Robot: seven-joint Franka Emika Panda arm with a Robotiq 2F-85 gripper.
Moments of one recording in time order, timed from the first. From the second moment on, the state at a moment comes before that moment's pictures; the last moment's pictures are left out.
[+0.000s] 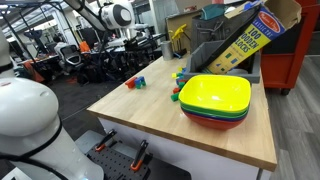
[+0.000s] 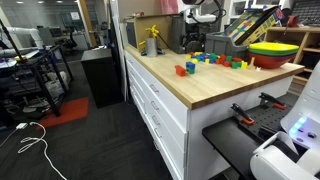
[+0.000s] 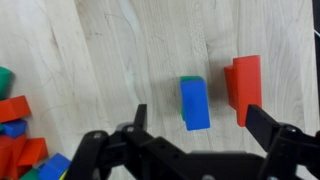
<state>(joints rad) 0.13 0.13 0.05 -2.09 0.04 2.08 0.36</state>
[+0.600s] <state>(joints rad) 0.12 -0.10 0.05 -2.09 0.04 1.84 0.34</state>
